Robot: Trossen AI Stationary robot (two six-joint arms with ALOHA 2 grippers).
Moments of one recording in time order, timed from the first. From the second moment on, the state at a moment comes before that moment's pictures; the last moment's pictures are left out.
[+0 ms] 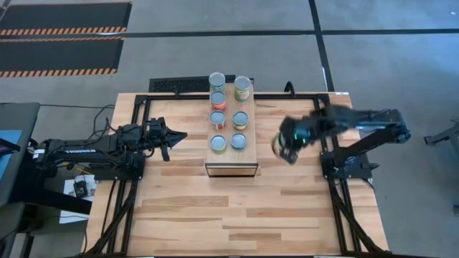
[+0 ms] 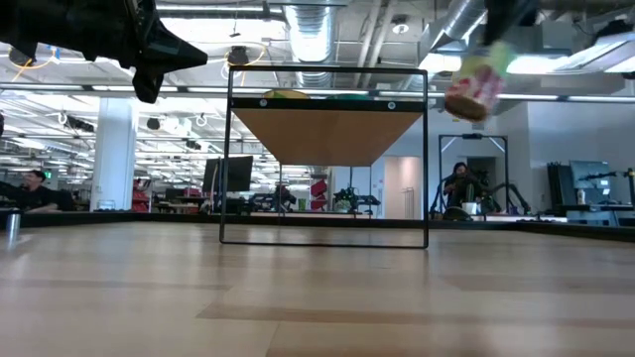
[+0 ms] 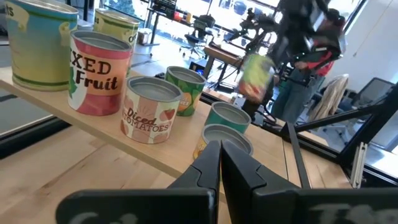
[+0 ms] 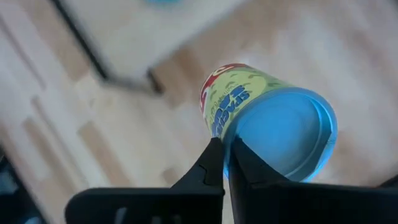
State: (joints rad) left arm 0.13 0.50 0.32 0.10 -0.12 -0.36; right arm 0.05 1.30 1.48 -1.38 0.14 0.65
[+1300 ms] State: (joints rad) left arm 0.13 0.50 0.32 0.09 -0.16 -0.34; right arm -0.35 1.87 2.03 -1.31 0.16 -0.51
